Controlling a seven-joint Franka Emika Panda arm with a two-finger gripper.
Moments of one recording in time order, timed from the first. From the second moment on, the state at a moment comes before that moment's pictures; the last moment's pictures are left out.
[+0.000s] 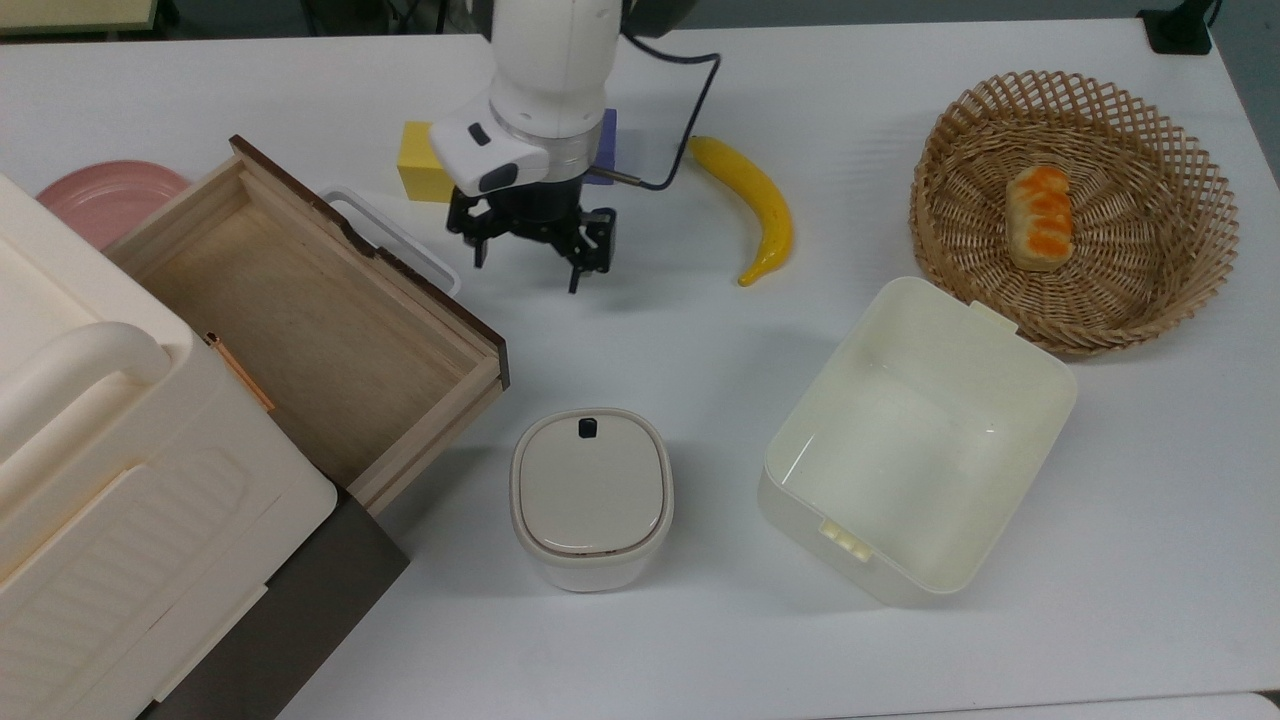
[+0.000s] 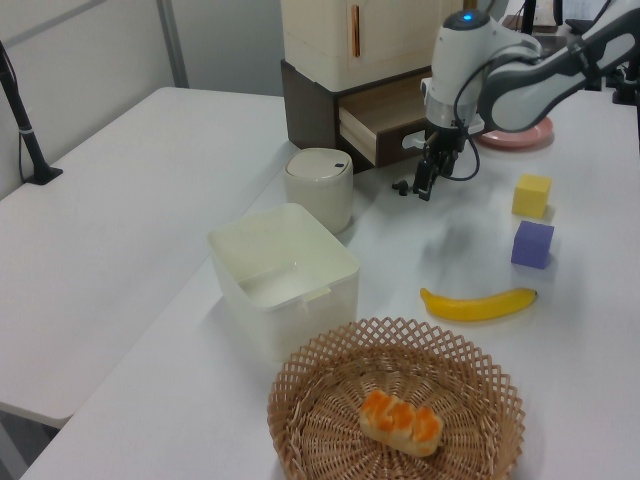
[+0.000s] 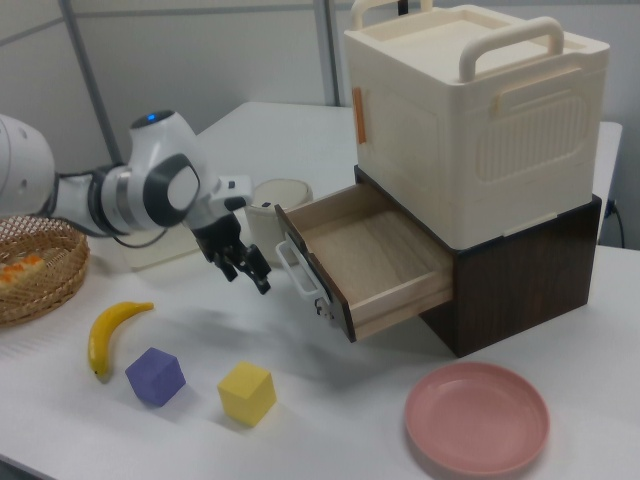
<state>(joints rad) 0.06 0.17 -0.01 -2.04 -0.26 2.38 0.41</state>
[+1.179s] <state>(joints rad) -0.16 0.30 -0.01 -2.18 -0.49 2.99 0.40</state>
